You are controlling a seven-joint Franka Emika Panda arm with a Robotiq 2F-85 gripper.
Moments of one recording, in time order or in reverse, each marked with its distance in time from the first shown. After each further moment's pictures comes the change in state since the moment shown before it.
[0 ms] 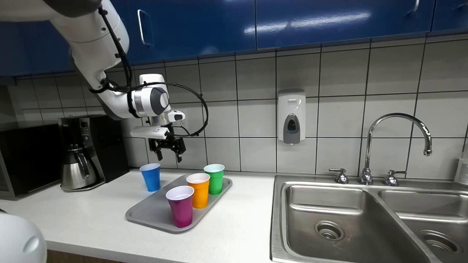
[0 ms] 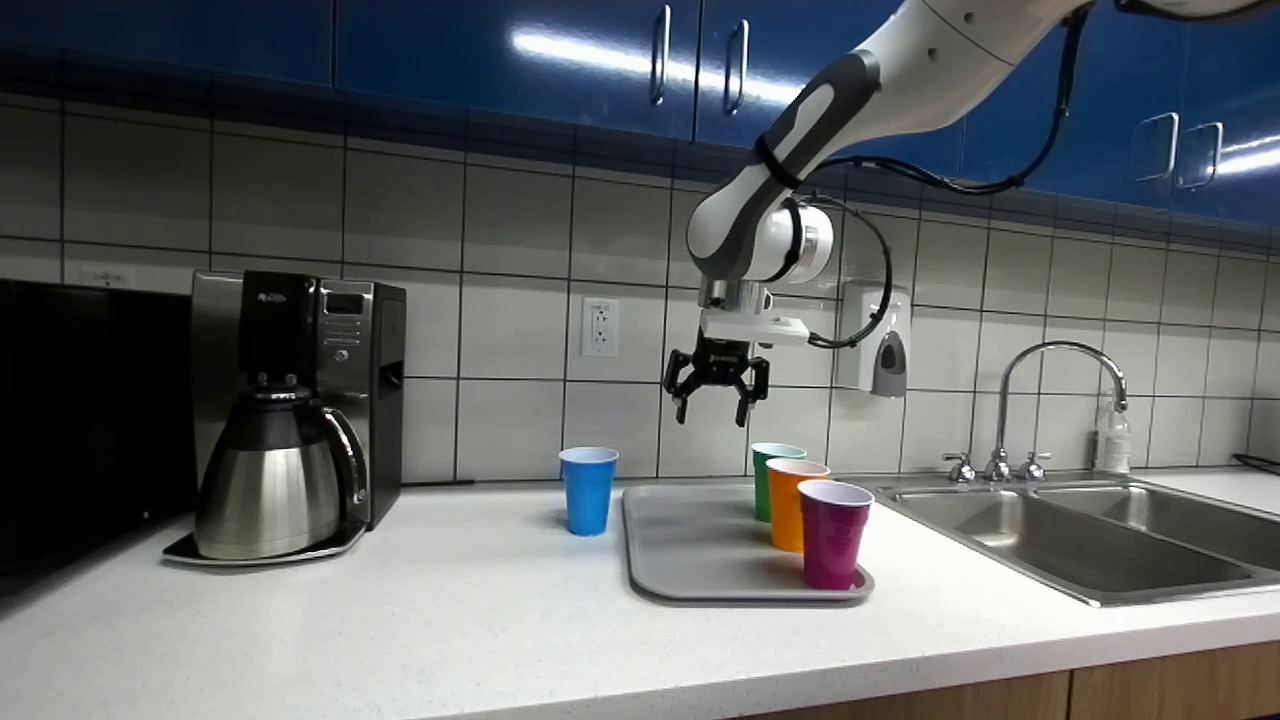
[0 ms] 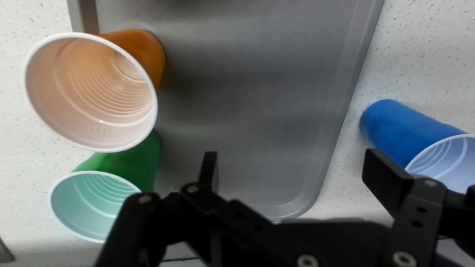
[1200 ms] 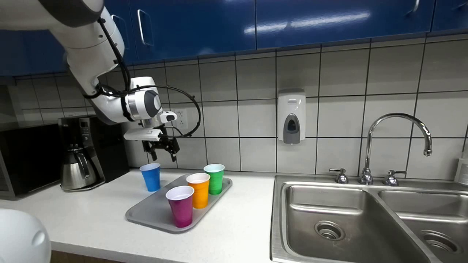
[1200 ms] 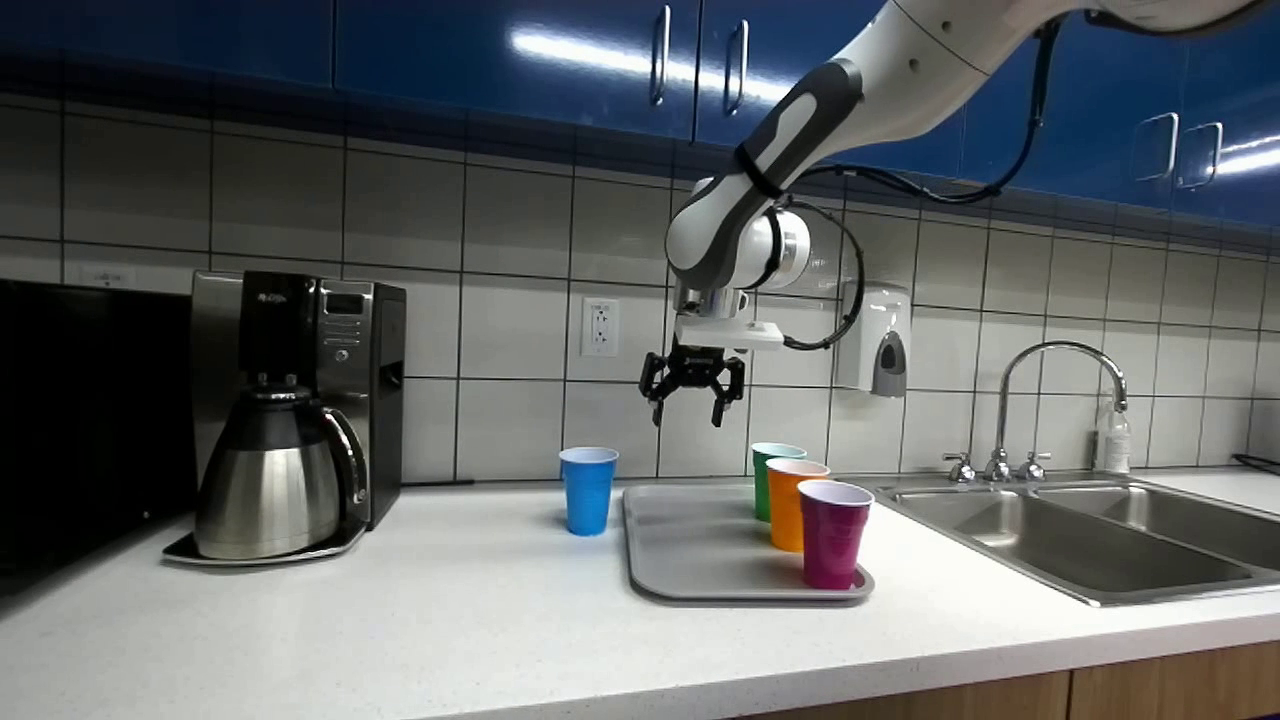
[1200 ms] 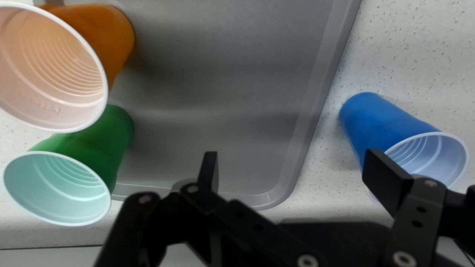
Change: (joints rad) arm 0.054 0.041 -0.002 0.035 -0.070 0.043 0.059
